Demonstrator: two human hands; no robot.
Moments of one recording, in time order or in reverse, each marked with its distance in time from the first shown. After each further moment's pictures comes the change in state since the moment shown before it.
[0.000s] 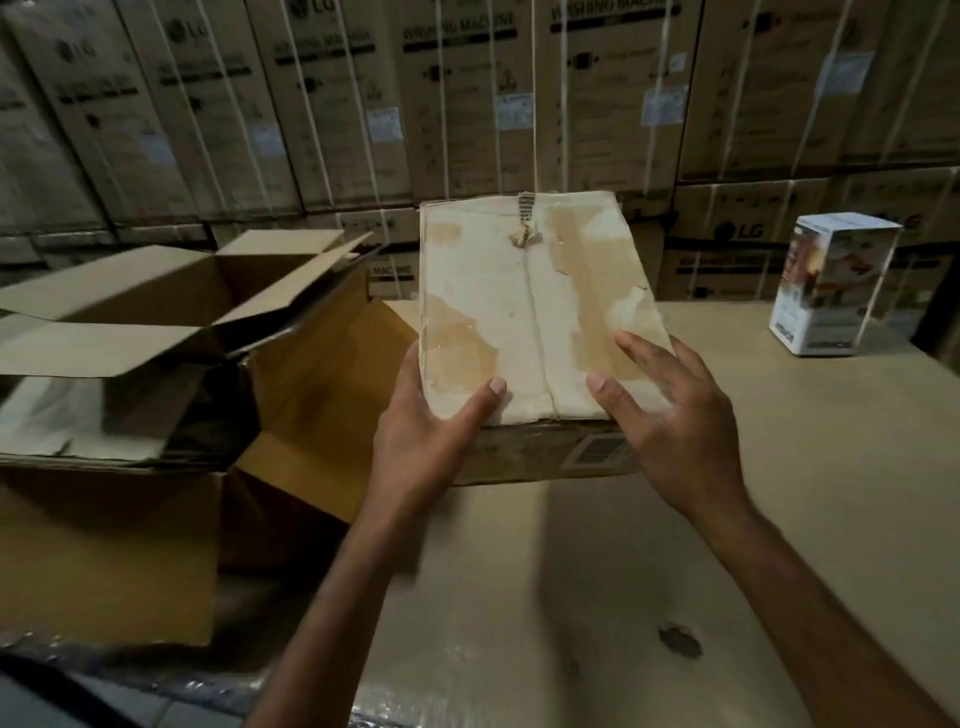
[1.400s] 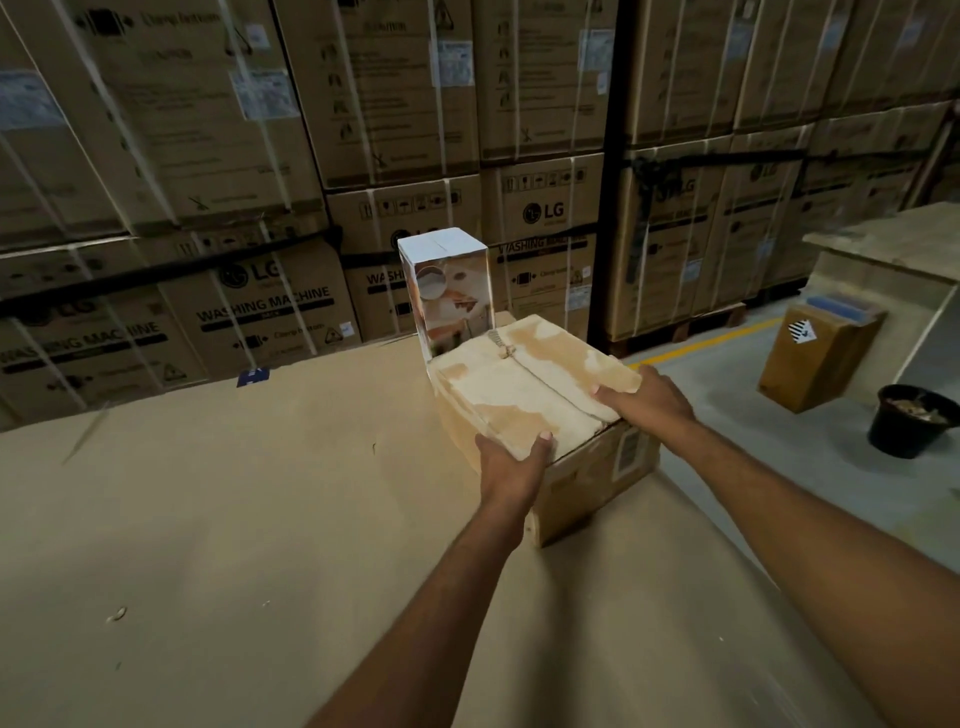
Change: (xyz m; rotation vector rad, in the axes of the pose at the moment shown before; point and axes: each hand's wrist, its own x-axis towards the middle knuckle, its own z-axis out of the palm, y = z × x) left_hand 0.137 -0.002 0.828 -0.212 -0.645 -0.517; right_hand 0.296 0.650 -0.367 -0.519 0.031 0.904
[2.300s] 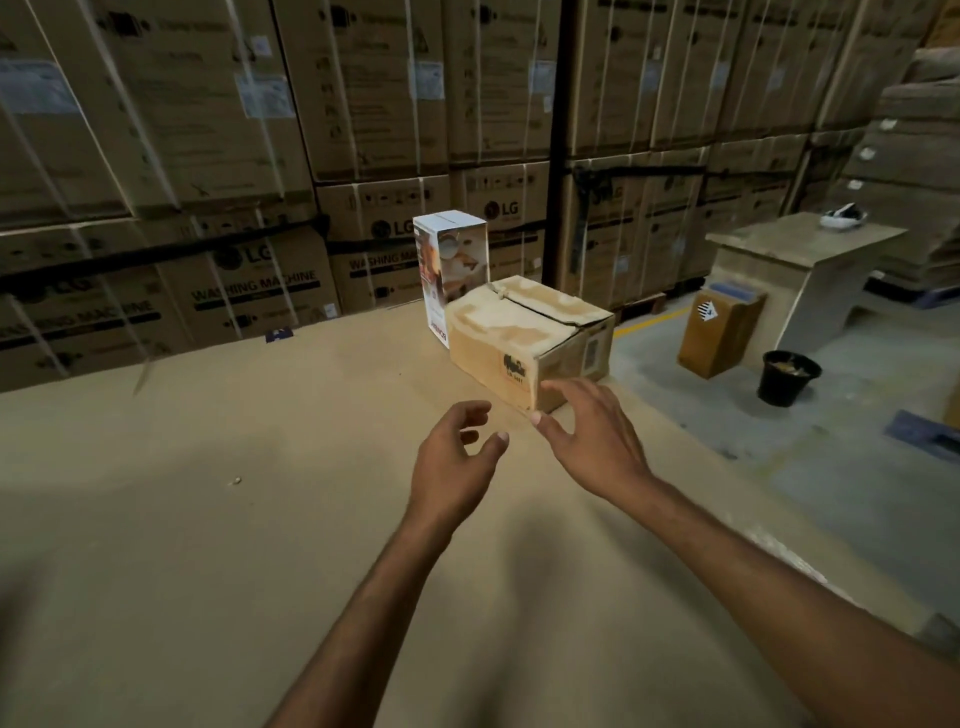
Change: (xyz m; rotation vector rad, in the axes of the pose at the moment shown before) left_hand -0.293 -0.019 -0.213 0.217 -0.070 0.437; right_hand -0.415 -0.055 0.011 -0.059 0.211 -0.468
